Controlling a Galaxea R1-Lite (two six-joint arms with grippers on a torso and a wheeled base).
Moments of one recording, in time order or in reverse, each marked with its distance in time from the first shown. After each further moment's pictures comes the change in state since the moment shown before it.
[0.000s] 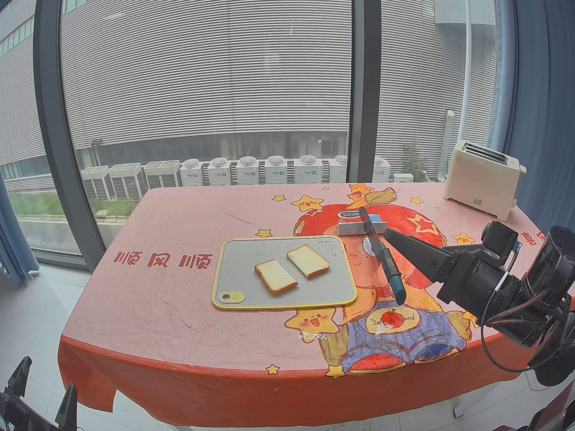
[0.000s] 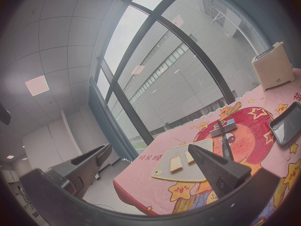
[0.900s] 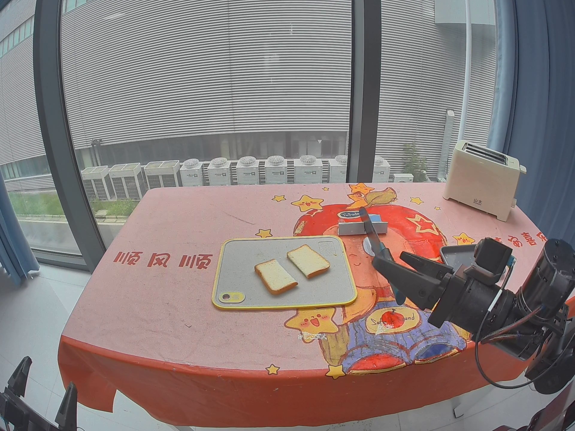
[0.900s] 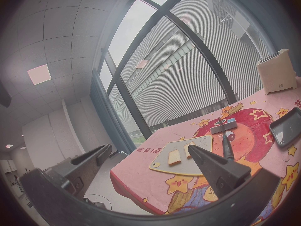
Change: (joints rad) left arm 0.000 0.000 0.000 0.000 0.000 0.000; right arm 0.045 0.009 0.036 -0.001 -0.005 -0.084
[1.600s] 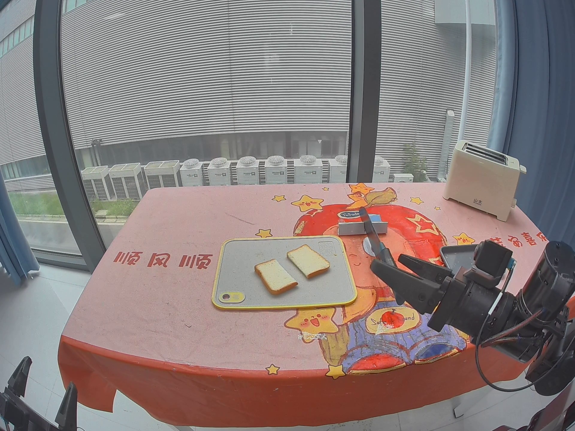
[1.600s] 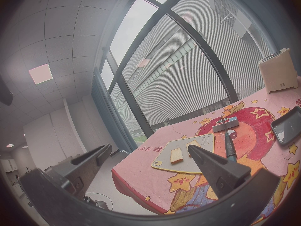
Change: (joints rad) left arm 0.000 0.000 0.000 0.000 0.000 0.000; right arm 0.016 -0.005 0.007 -0.001 0.000 0.000
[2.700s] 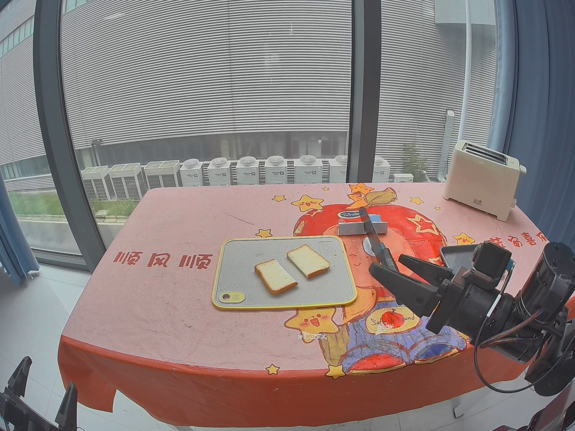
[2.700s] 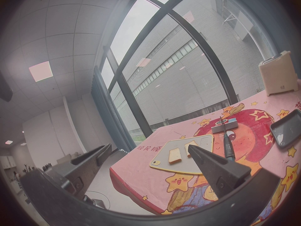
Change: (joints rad) left arm 0.000 0.000 0.000 0.000 0.000 0.000; right arm 0.000 0.005 0.003 0.000 -0.003 -0.029
